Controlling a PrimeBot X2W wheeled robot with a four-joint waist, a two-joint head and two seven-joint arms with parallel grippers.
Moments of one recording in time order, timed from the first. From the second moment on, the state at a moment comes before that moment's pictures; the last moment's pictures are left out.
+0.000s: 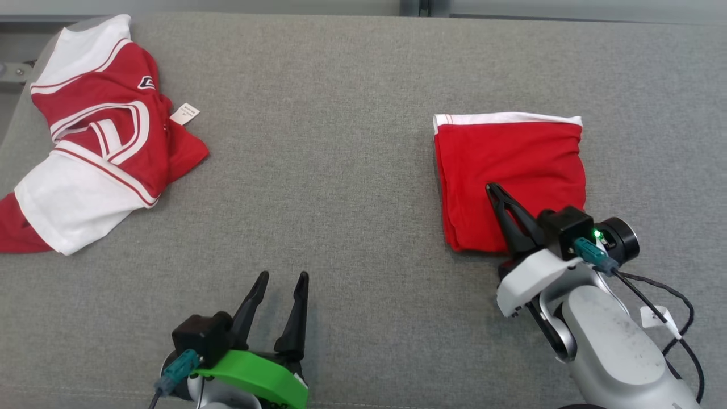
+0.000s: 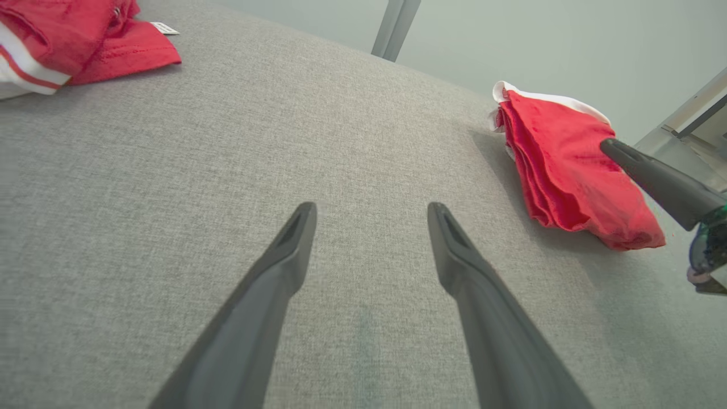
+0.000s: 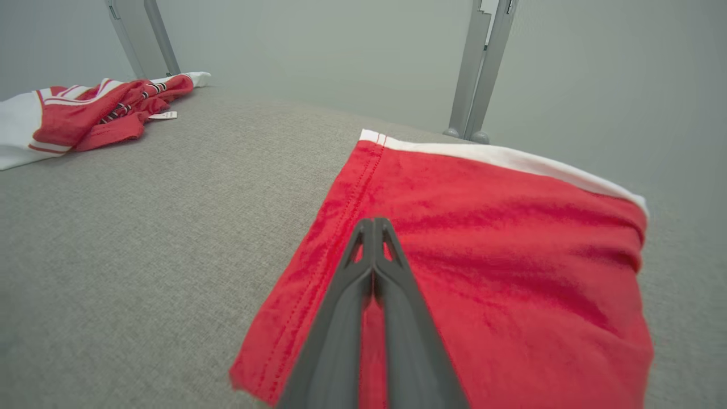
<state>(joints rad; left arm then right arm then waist) -0.14 0.22 -0.56 0.18 -0.69 0.10 -0.26 -0.43 -0.16 0.33 0.48 0.15 0.13 -0.26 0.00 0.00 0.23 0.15</state>
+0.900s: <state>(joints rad) 0.07 0.21 -0.33 0.17 -0.51 0.02 -0.26 0.04 -0.21 -0.03 0.25 0.12 0.13 -0.26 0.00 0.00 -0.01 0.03</state>
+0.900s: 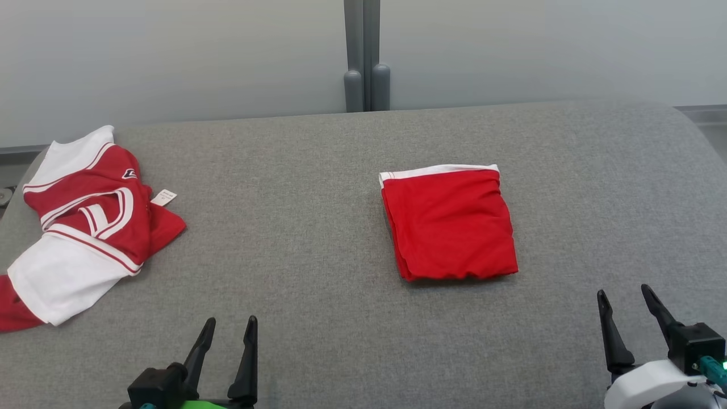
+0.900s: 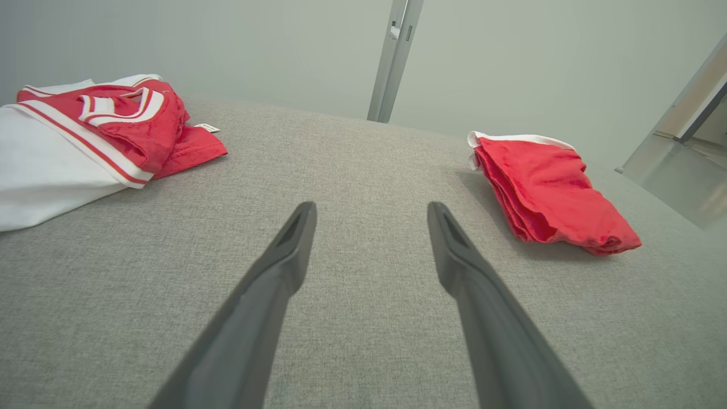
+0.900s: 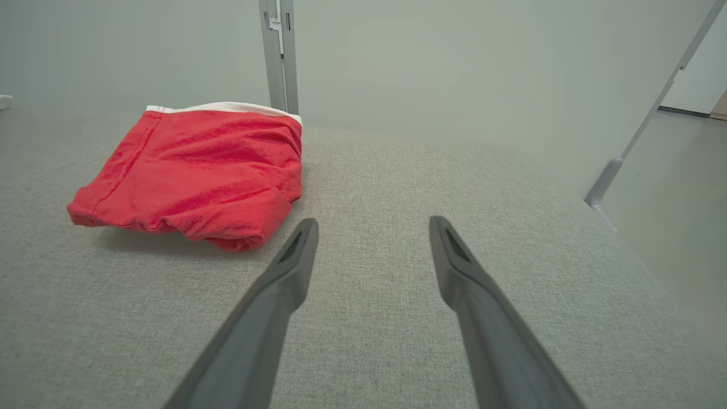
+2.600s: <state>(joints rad) -0.02 0.06 -0.19 0.28 -0.31 -0.12 -0.26 -0.58 -0.23 0.09 0.71 0.64 0.13 0.40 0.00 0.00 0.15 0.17</state>
